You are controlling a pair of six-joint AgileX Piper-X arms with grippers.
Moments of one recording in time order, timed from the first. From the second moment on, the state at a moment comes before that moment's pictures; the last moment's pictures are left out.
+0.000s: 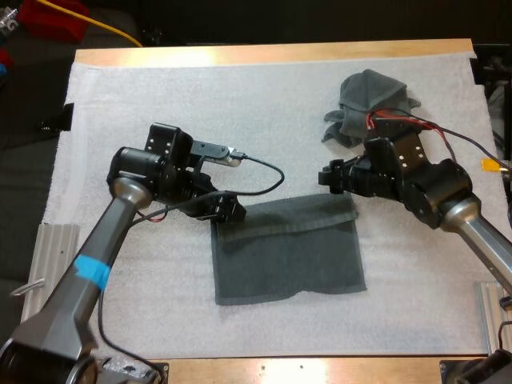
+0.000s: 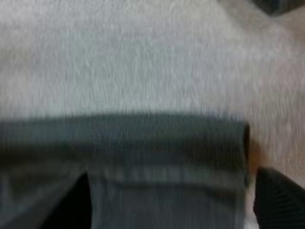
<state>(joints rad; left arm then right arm) -0.23 1.42 -1.13 1.10 0.49 -1.68 0.53 1.36 -1.12 0.78 -0.04 -1.43</state>
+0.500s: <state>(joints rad) -0.40 1.04 -1.13 1.23 0.33 -1.69 0.63 1.27 -1.12 0.96 -0.06 -1.48</state>
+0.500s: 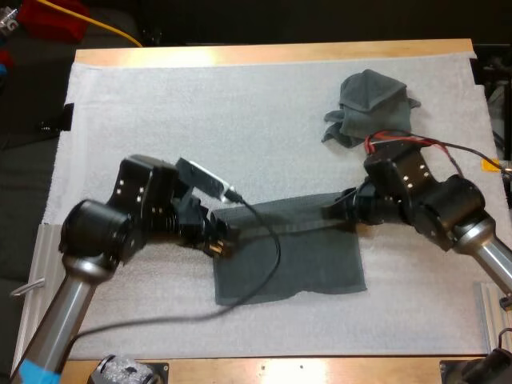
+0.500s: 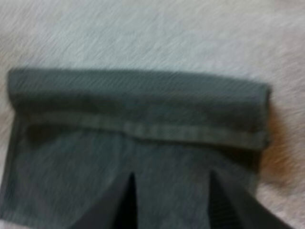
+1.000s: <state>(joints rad) -0.54 0.97 -1.13 1.28 0.19 -1.79 0.77 1.46 -1.12 0.95 -0.01 -1.49</state>
